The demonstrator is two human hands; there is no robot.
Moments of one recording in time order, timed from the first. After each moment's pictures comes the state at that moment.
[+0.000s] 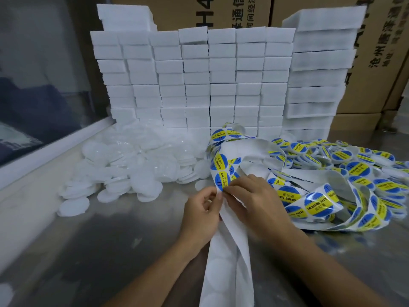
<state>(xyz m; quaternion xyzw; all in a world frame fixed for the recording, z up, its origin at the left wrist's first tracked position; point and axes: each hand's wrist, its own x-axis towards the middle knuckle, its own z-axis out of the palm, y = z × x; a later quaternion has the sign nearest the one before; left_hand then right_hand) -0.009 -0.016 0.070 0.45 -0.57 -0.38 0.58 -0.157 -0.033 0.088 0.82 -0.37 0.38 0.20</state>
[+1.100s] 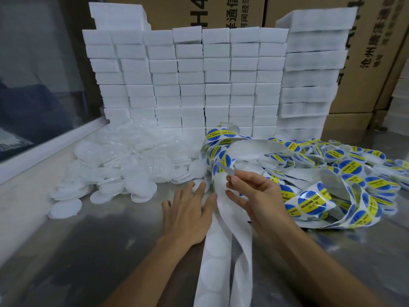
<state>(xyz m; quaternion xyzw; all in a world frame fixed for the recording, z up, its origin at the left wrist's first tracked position) 0.012 -0.037 0.057 0.68 -0.70 -0.02 0.21 -0.146 -0.010 0.111 0.41 -0.38 0.63 -0.53</state>
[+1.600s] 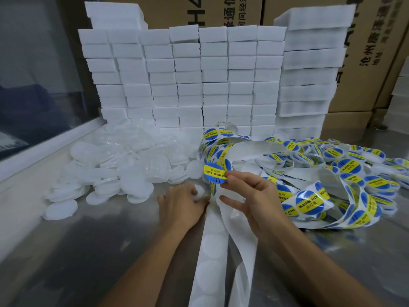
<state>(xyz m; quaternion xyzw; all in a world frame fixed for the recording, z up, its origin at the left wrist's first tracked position) 0.016 -0.067 0.059 0.71 -0.64 0.00 0.29 -0.150 -0.017 0.106 0.45 -0.36 0.61 -0.55</state>
